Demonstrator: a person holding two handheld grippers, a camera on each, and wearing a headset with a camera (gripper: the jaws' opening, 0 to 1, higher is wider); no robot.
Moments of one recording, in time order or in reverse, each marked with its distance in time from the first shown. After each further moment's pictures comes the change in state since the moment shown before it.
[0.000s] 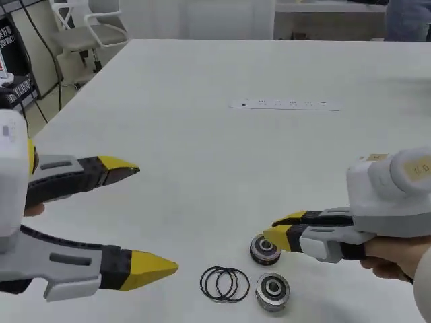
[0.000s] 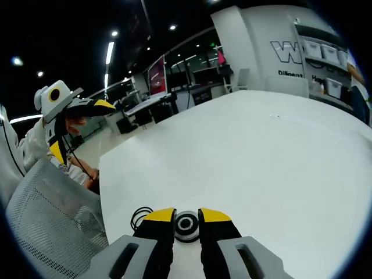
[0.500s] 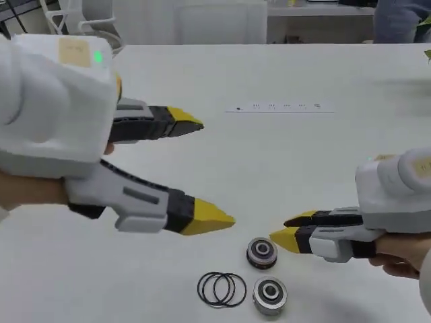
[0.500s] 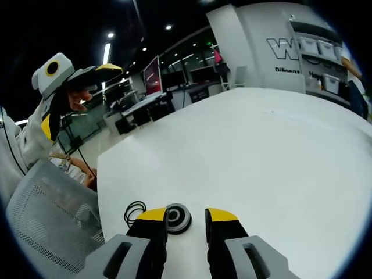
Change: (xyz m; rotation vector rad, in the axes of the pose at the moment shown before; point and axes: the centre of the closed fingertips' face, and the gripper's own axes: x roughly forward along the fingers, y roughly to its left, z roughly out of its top) left arm 0.054 -0.001 0.066 0.187 -0.050 -0.147; right arm -0.007 -0.015 -0.009 0.016 0.017 0.000
